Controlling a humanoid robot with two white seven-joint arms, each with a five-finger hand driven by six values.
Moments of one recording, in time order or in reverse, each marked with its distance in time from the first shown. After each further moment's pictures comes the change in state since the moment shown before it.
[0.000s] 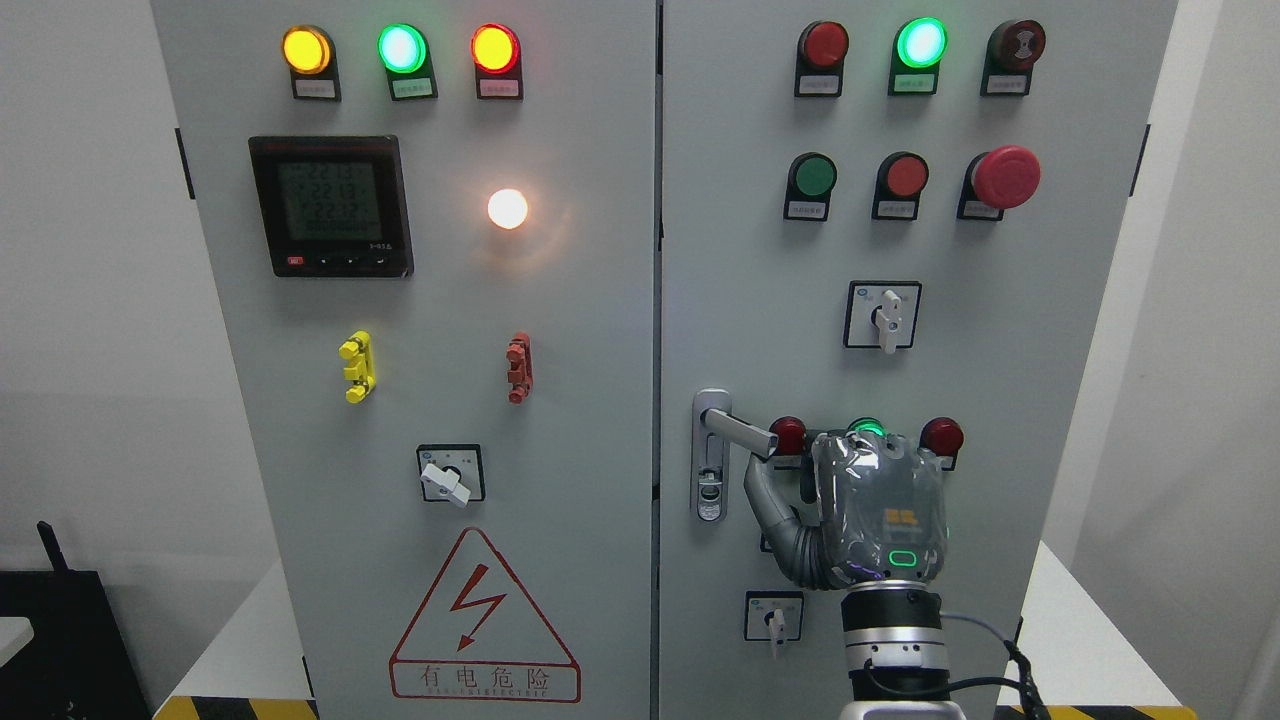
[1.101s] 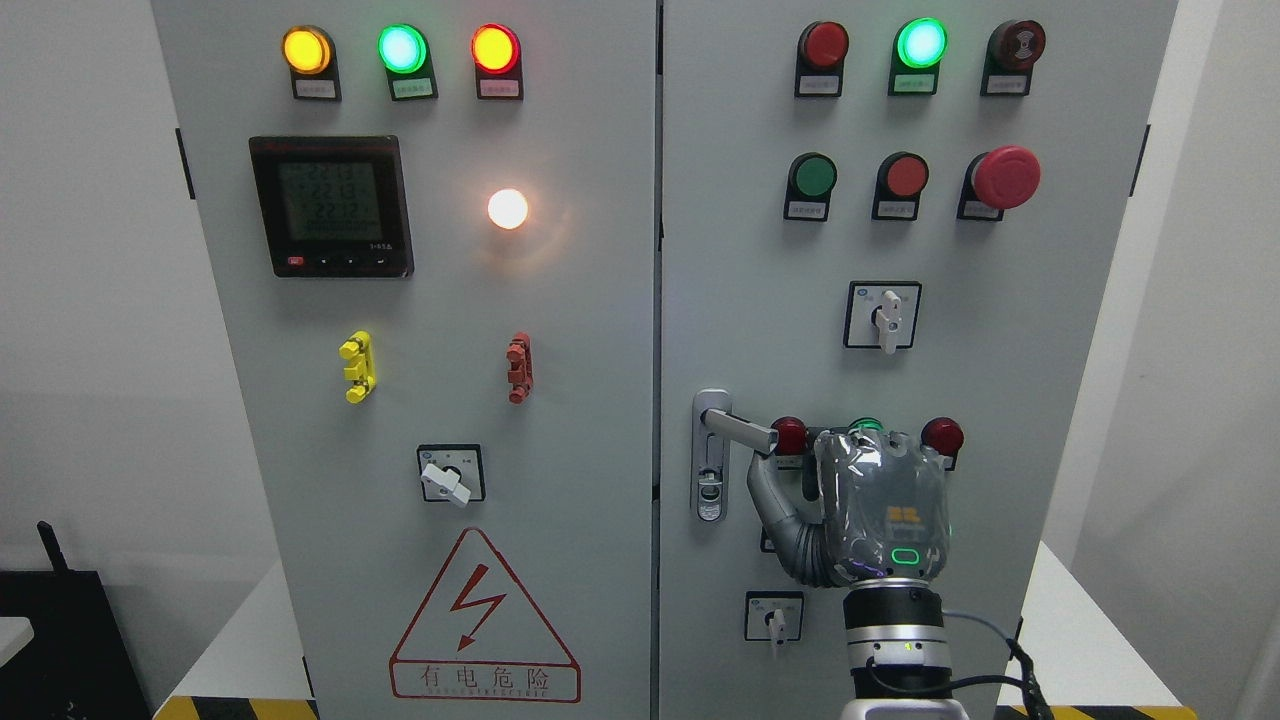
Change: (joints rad) left arm 0.000 0.000 0.000 0.000 0.000 0.000 0.000; right arm 0.003 0.000 -0.004 0.000 -0.004 -0.003 0.004
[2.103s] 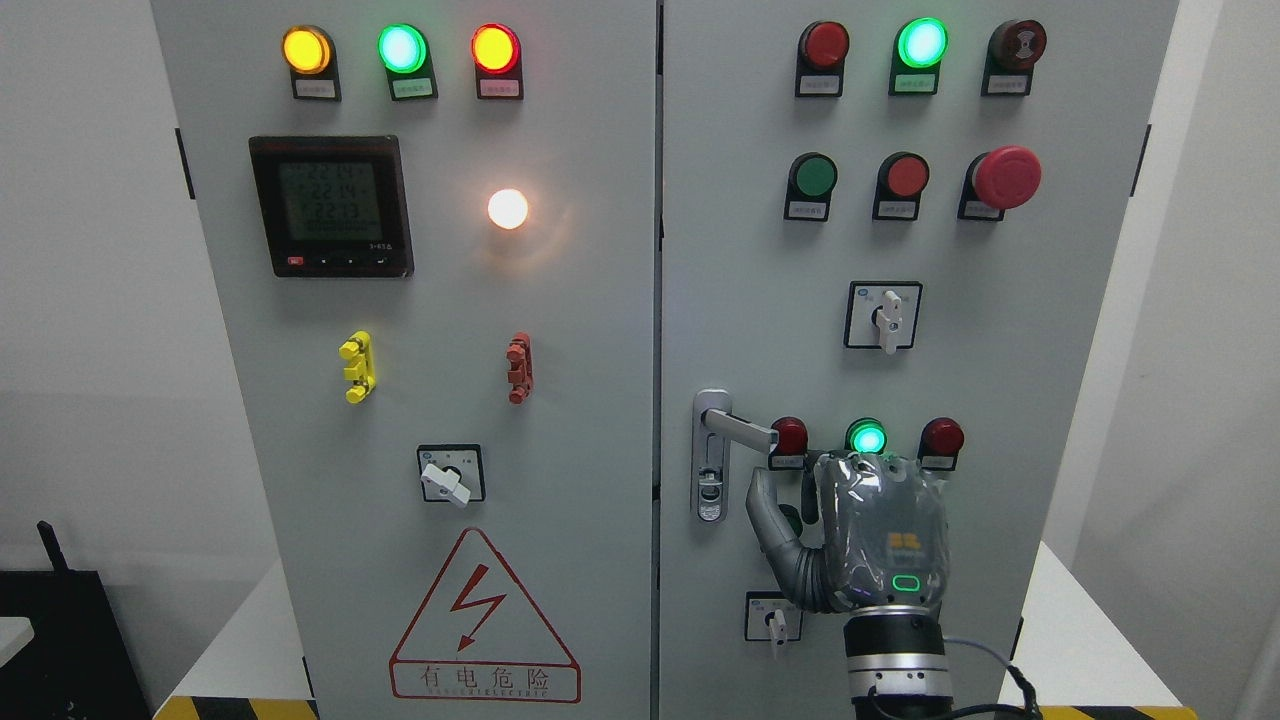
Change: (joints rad) left arm 0.000 0.000 0.000 0.000 0.000 0.000 0.000; right arm 0.065 0.001 0.008 -0.037 -0.008 -0.011 -0.012
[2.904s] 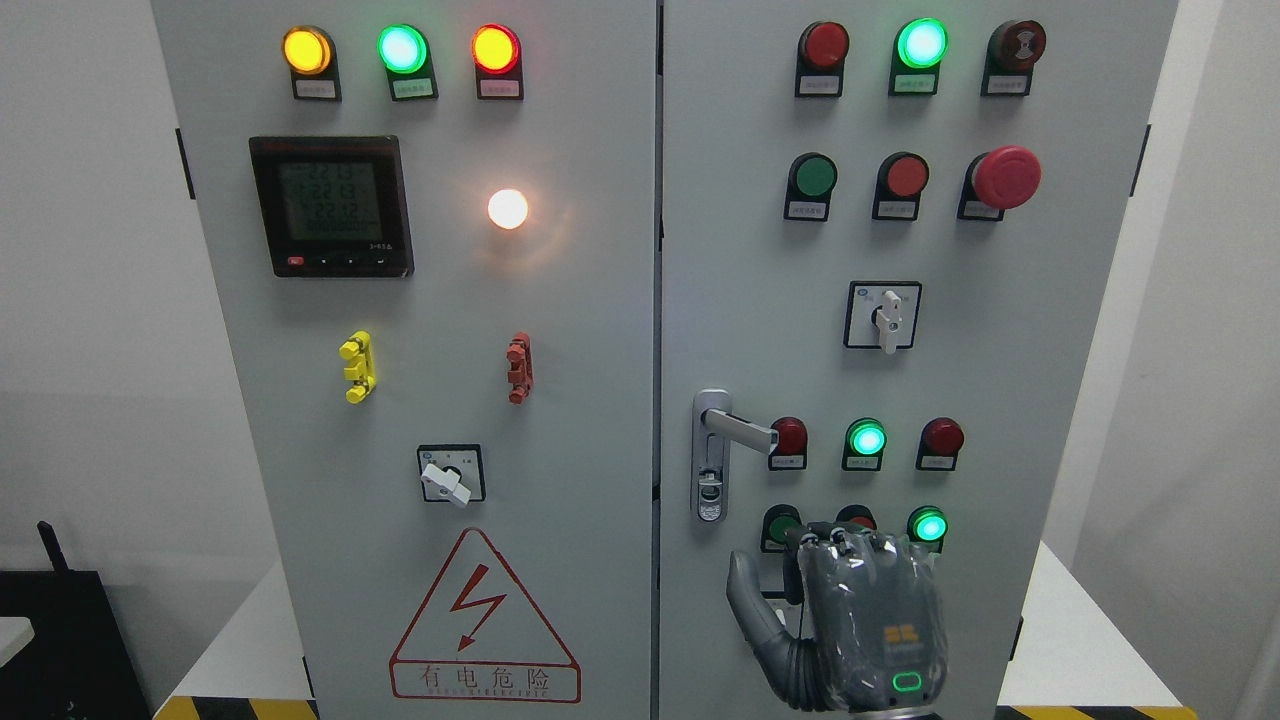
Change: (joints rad) left arm 0.000 0.000 0.000 0.000 0.000 0.000 0.000; right arm 0.205 -0.038 0.035 -0.158 -0.007 -0.146 -0.086
